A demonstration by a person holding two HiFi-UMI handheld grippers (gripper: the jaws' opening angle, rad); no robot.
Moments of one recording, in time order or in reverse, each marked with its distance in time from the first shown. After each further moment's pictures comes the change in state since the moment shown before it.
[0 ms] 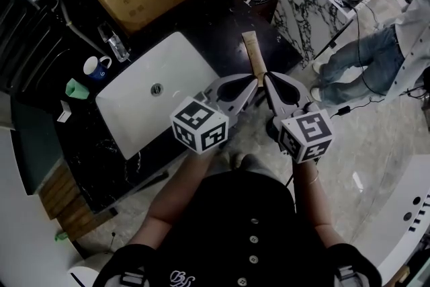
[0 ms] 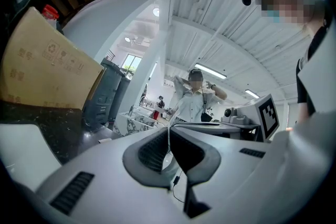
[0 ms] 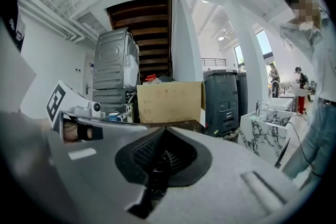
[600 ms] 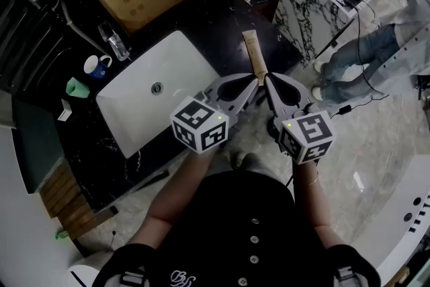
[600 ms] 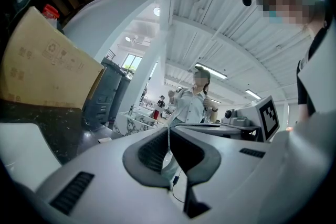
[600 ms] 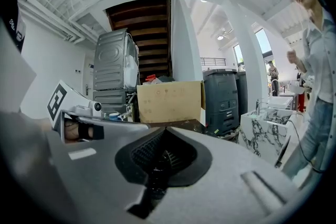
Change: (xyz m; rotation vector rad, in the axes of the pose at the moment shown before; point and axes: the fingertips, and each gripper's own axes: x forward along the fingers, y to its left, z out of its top) left arm 0.001 -0.001 -0.002 -0.002 0.006 0.005; right arm -0.003 -0.001 -0.004 0.012 0.001 0.003
